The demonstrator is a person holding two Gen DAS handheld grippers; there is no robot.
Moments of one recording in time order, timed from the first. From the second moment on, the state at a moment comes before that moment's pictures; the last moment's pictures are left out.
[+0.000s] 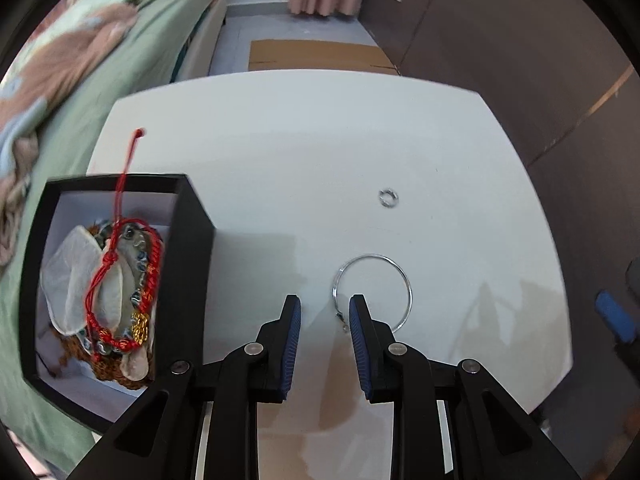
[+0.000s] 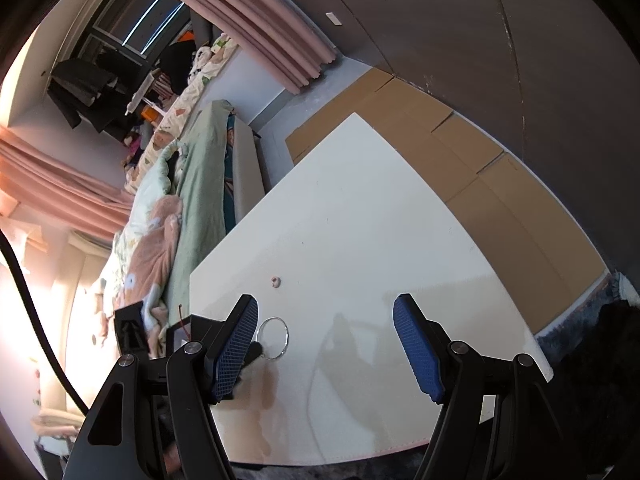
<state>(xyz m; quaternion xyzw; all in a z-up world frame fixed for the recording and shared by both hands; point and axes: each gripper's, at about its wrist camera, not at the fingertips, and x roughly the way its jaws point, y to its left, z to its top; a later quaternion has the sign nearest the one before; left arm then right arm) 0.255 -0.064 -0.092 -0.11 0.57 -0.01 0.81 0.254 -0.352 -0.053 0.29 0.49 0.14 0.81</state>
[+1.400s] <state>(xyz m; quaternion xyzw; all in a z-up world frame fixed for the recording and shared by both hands) 0.232 0.022 -0.031 -0.19 0.45 -0.08 0.87 0.286 -0.249 -0.080 0.20 0.55 0.15 0.80</state>
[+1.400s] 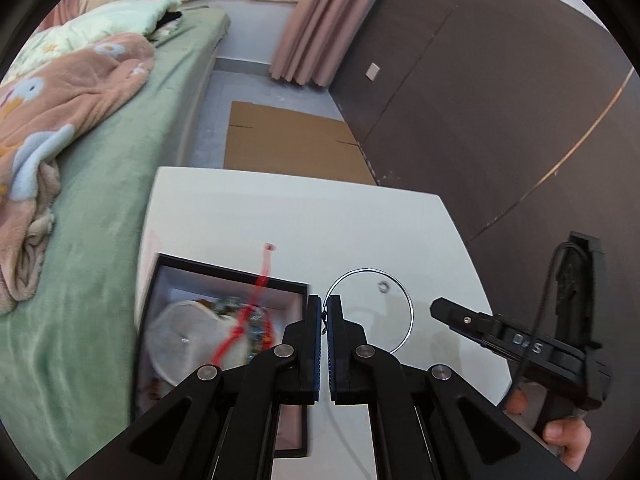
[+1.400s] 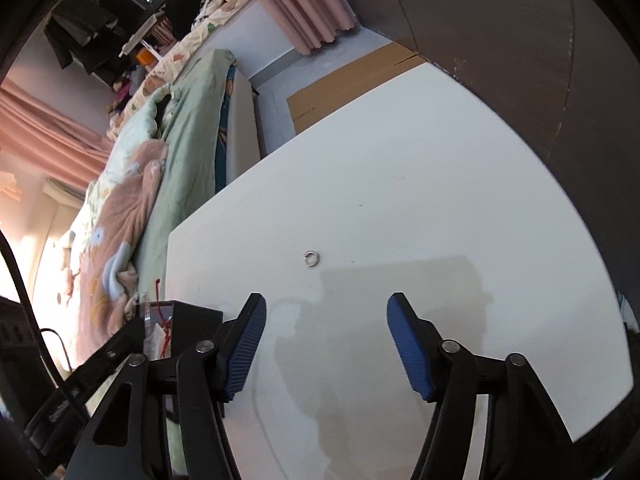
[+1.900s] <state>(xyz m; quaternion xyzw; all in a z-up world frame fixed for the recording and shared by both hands) 0.233 0.072 -0.042 -0.21 0.47 -0.05 0.85 0.323 -0.207 -0.104 0.13 0.57 0.10 0.81</state>
